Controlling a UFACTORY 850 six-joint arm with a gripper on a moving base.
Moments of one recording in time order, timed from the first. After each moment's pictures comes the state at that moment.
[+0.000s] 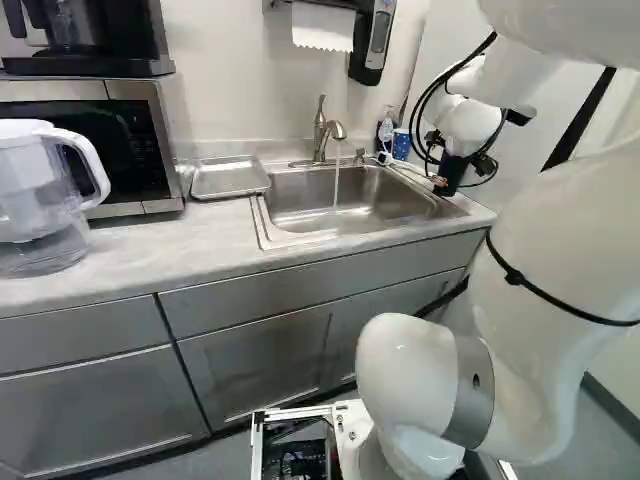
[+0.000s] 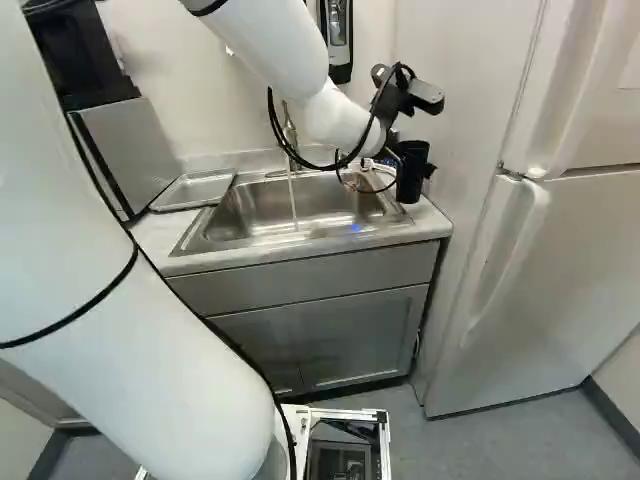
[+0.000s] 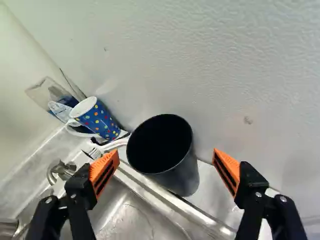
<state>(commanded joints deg) -27.0 4.3 -46.6 35.5 17.1 -13.9</state>
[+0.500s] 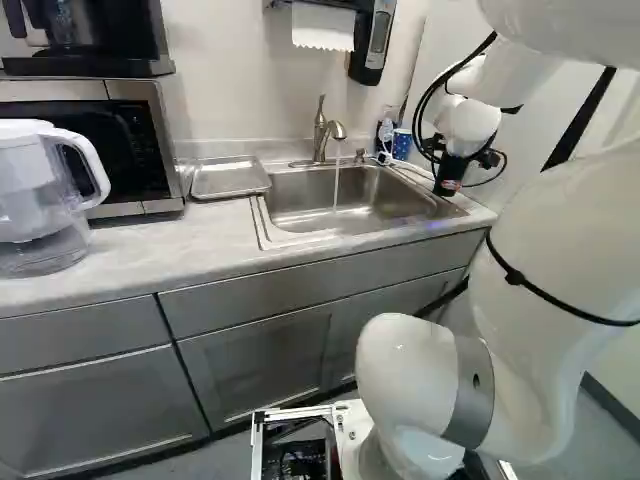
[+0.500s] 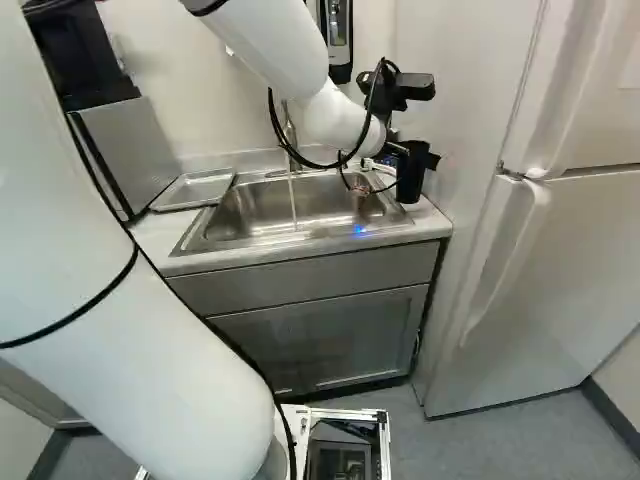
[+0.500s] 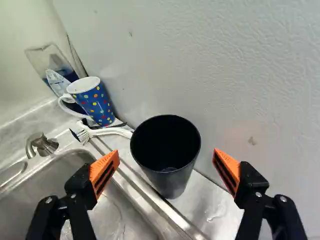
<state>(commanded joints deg) -27.0 4.3 -46.6 35.5 17.1 -28.9</state>
